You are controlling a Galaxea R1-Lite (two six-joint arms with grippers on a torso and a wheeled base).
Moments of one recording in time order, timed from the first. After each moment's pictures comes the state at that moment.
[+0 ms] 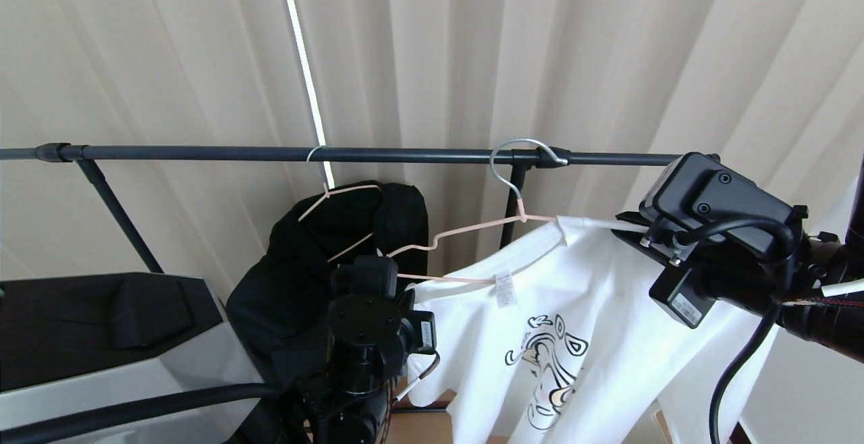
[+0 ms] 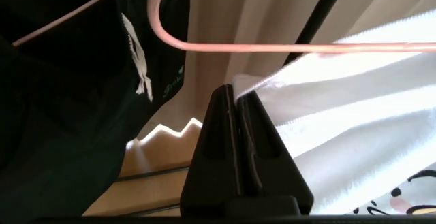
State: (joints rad) left arm -0.81 2.11 -0.60 -1.28 0.59 -0.22; right arm 0.69 1.36 -0.79 -0.27 -0.36 -0.65
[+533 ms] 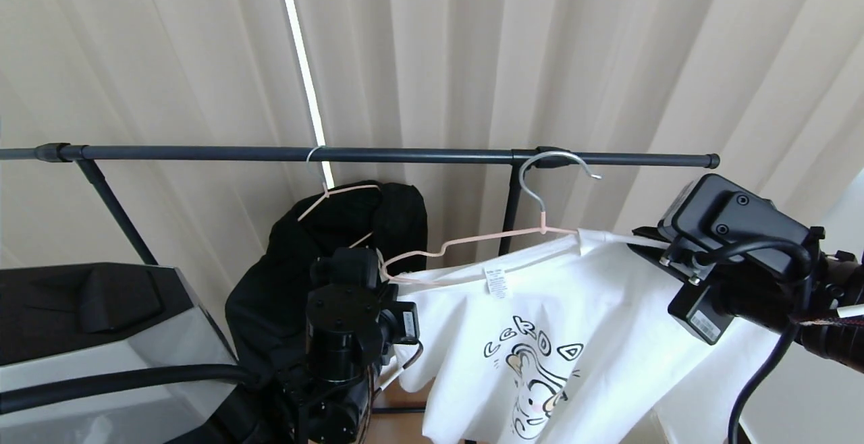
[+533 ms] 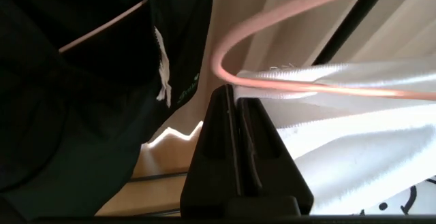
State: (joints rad) left arm -0.76 2.08 -0.57 -1.28 0.59 -0.22; right arm 0.65 1.32 -0.72 -0.27 -0.35 -0.64
